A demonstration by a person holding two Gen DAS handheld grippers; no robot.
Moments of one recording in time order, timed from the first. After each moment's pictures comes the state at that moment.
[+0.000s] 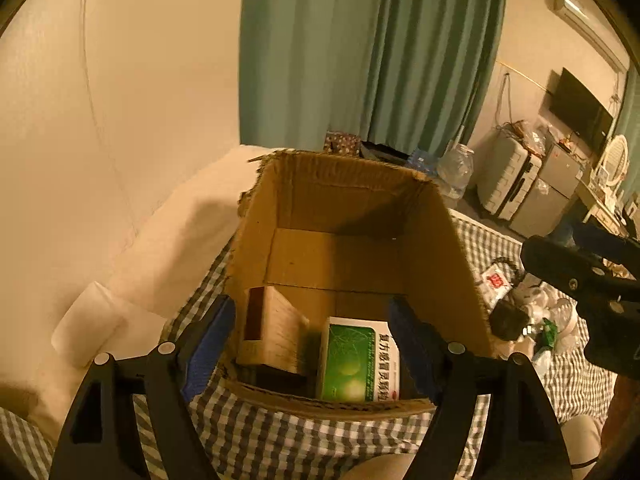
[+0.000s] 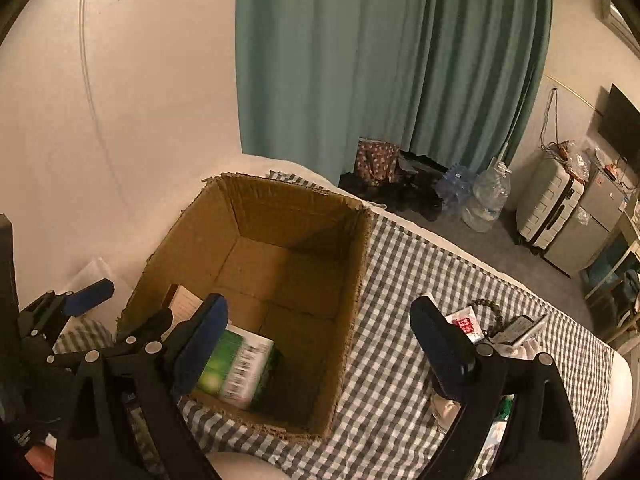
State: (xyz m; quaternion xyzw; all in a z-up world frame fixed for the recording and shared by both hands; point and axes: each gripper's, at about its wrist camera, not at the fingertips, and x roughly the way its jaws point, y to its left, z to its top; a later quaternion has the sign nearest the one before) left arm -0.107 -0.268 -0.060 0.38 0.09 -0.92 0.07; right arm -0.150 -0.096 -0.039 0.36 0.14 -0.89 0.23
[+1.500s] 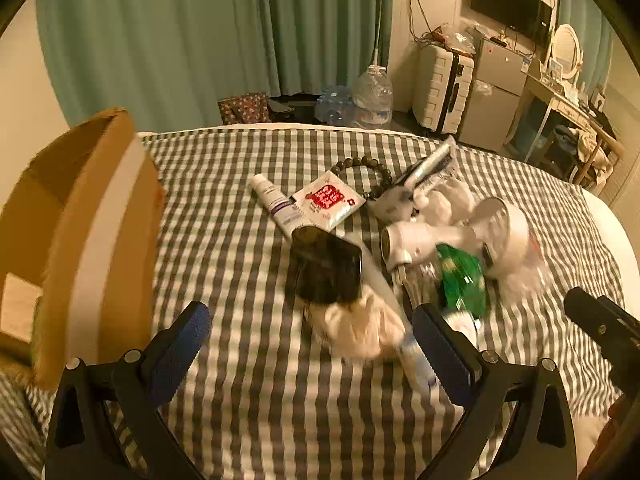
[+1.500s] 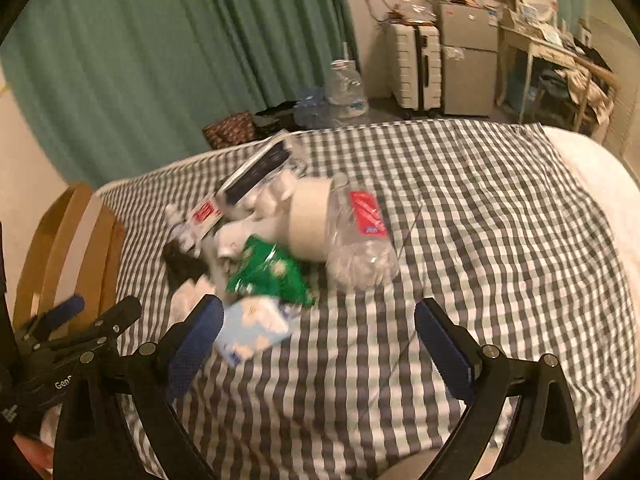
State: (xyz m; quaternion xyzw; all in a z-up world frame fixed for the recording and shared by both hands) left arm -0.178 0.048 -0.152 0.44 -0.02 -0.90 -0.02; right arm -0.183 0.287 -0.164 0.43 -0.10 -0.90 0.05
